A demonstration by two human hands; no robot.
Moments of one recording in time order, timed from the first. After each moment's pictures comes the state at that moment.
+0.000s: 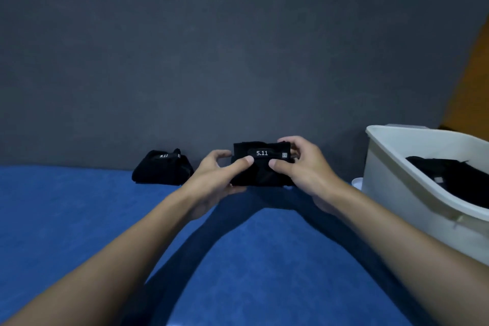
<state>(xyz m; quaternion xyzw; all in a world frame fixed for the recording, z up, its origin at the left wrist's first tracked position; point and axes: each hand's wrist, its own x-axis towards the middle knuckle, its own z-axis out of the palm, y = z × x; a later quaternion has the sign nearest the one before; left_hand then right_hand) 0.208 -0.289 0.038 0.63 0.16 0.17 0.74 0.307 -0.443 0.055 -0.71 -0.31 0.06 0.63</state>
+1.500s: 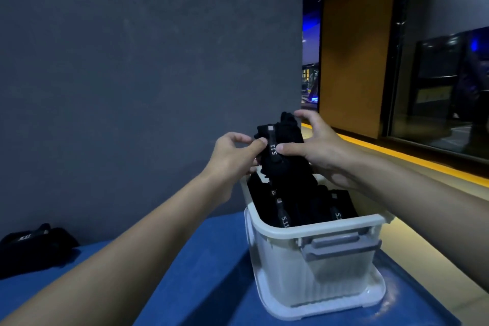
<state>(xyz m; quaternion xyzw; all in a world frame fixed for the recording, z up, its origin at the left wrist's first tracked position) 0.333 -0.502 0.141 0.72 0.02 0.19 0.67 0.374 -0.668 0.155 -0.73 -0.21 0.01 0.65</state>
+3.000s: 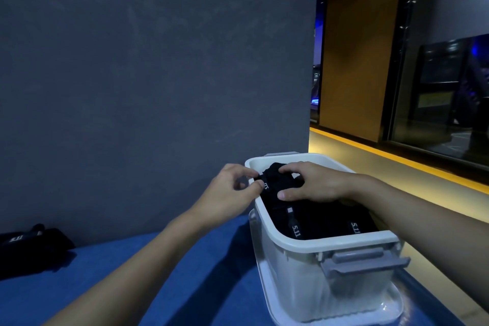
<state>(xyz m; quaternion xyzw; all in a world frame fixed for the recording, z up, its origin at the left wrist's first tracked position) 0.332 -0.460 0.086 0.87 -0.04 0.18 0.46 0.411 -0.658 0.118 -0.91 -0.28 0.09 0.28</state>
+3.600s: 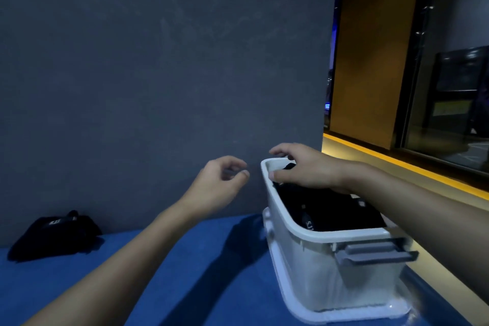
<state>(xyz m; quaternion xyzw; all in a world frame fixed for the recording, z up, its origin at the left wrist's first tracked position) 0.294 -0.422 0.104 0.85 0.00 0.25 0.46 0.374 -0.613 0.149 -0.89 -0.35 -0.01 0.30</state>
